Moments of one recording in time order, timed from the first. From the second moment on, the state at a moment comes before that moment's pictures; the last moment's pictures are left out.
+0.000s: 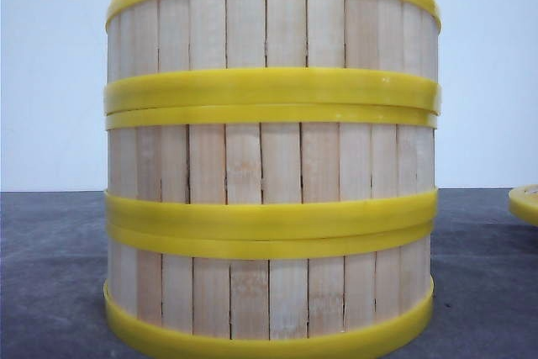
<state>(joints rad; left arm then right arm) -0.58 0.31 0.91 -0.94 -0.03 -0.31 -0.15 1.49 1.13 -0.89 0.02 0.12</state>
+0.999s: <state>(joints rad) -0.58 0.31 0.91 -0.94 -0.03 -0.31 0.33 1.26 1.64 -1.15 -0.18 0.11</state>
